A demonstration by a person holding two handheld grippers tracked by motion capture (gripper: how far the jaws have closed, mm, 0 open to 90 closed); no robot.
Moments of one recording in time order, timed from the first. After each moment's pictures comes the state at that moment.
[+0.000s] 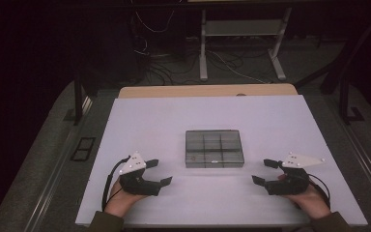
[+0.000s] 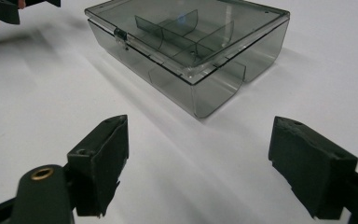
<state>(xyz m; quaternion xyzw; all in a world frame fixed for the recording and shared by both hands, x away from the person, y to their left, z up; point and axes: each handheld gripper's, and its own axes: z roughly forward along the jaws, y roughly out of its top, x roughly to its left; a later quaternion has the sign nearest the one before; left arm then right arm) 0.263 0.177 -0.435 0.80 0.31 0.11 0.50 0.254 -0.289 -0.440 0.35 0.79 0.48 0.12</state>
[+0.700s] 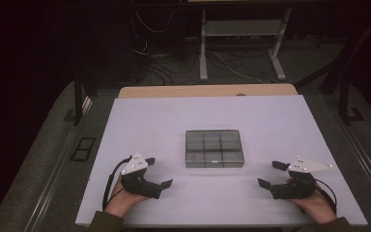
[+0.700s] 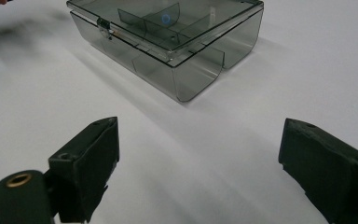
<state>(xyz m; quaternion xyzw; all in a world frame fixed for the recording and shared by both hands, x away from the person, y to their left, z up) 0.265 0.173 -0.437 0.81 0.31 0.12 0.49 0.243 -0.300 -0.443 0.37 0.79 0.47 0.14</state>
